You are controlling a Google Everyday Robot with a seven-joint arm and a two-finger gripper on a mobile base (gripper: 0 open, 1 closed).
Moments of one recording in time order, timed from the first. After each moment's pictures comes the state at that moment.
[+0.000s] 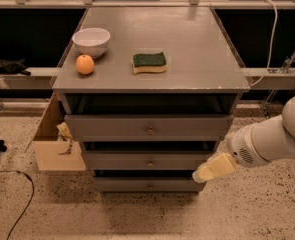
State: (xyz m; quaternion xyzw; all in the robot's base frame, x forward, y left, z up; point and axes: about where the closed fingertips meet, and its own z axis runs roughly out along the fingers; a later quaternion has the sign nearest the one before) arm 0.445 -0.177 0.735 -0.37 0.89 0.16 0.23
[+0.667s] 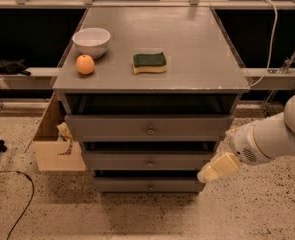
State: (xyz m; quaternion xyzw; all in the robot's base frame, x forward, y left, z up) arm 0.452 -0.183 0.735 -0.40 0.87 0.15 0.24
